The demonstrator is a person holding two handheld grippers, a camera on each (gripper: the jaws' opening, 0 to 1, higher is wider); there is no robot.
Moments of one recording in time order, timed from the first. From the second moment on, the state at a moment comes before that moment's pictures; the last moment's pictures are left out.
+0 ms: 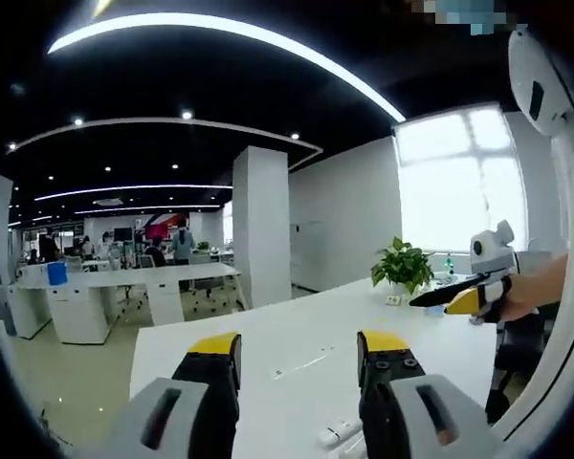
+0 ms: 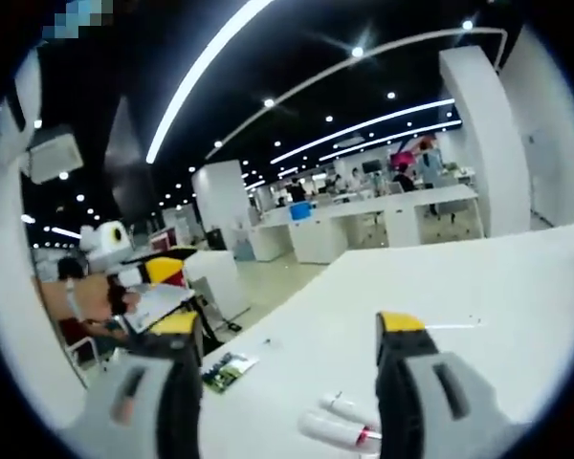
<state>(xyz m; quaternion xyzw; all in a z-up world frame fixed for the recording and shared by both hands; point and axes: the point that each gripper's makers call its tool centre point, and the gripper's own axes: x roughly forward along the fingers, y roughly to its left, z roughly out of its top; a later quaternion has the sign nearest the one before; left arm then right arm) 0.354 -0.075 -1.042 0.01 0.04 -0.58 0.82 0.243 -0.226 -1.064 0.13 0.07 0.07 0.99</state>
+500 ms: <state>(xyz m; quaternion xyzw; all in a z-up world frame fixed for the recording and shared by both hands) 0.356 -0.045 -1.056 -0.01 0.03 -0.63 0.78 0.247 -0.187 -1.053 0.13 0.06 0.03 0.99</state>
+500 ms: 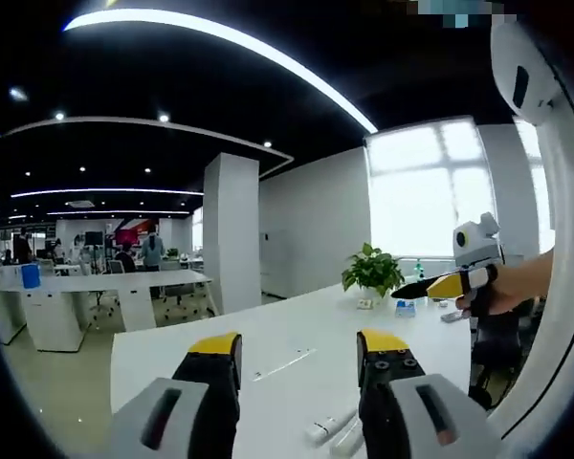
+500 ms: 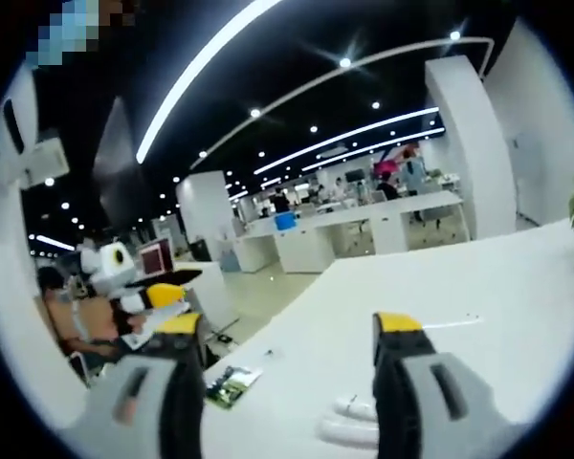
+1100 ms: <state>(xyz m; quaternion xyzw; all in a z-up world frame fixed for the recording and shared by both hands) 0.351 -0.063 -1.065 -0.02 0.05 -0.65 0.76 0.254 -0.187 -1.051 0.13 0.05 0.03 0.99</state>
